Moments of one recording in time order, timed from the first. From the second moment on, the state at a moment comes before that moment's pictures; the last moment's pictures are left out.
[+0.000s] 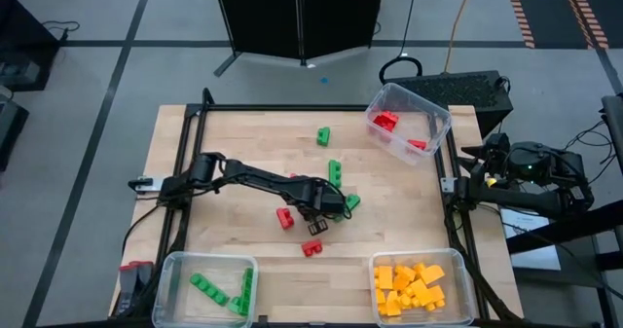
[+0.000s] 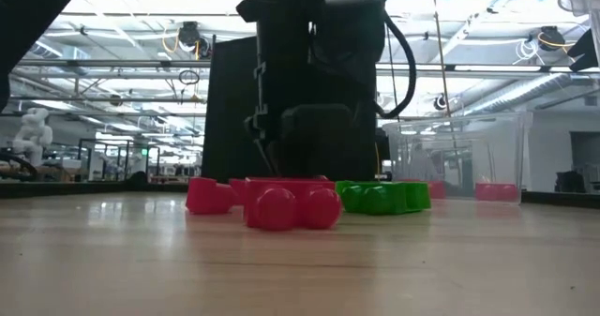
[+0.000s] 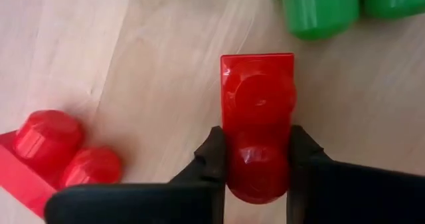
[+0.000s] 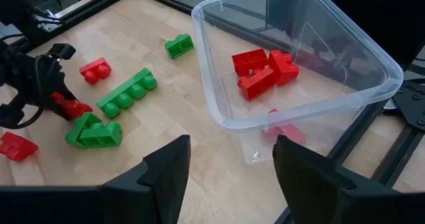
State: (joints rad) left arm -0.10 2.23 1.72 -0.99 -0.16 -0.51; right arm -0.19 0.08 0.87 -1.39 0.36 0.51
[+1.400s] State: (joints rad) left arm 0.21 2.21 2.21 -0.16 -0.28 -0.39; right arm -0.19 0.08 0.87 -1.39 0.37 0.45
